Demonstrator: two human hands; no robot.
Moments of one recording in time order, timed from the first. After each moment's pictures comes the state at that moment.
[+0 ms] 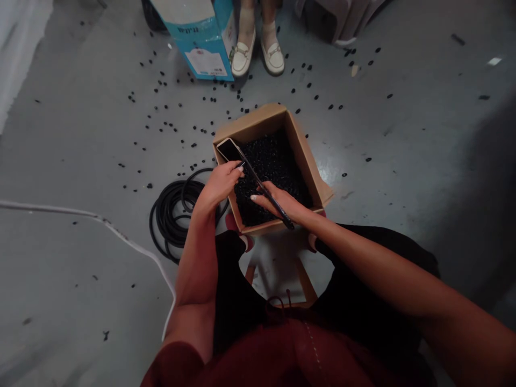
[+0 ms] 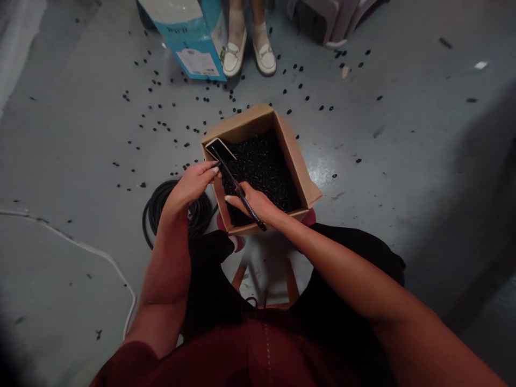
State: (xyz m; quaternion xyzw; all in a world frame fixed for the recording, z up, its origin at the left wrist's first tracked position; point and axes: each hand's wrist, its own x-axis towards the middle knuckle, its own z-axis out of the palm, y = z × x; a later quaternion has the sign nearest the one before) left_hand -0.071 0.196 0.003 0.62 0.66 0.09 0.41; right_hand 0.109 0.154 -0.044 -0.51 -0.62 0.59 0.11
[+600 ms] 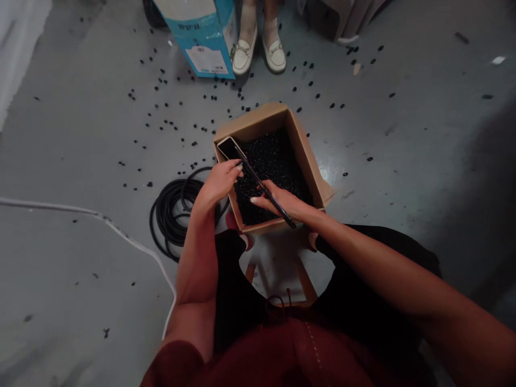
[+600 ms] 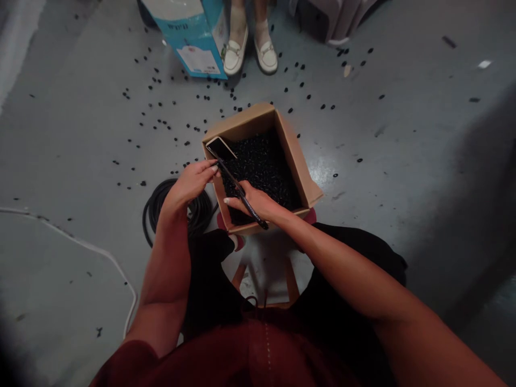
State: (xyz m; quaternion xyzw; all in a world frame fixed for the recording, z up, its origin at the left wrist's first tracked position) left_hand -0.076 0.196 0.001 0.62 0.65 0.12 0.43; right_hand 0.113 0.157 -0.042 -0.48 -0.66 0.58 0.08
